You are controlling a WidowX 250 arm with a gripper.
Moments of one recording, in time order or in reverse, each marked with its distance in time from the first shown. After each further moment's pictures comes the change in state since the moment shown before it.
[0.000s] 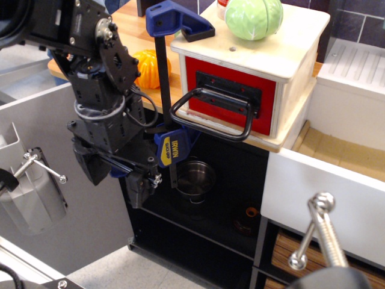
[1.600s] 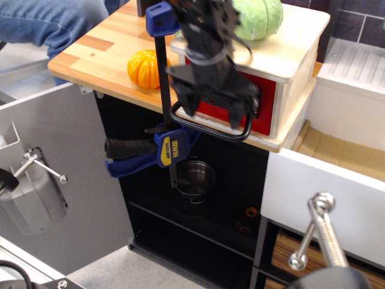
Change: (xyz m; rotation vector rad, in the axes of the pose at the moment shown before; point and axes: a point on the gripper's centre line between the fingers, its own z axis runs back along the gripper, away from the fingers) arm 0.135 -0.035 -0.005 0.015 -0.255 0.135
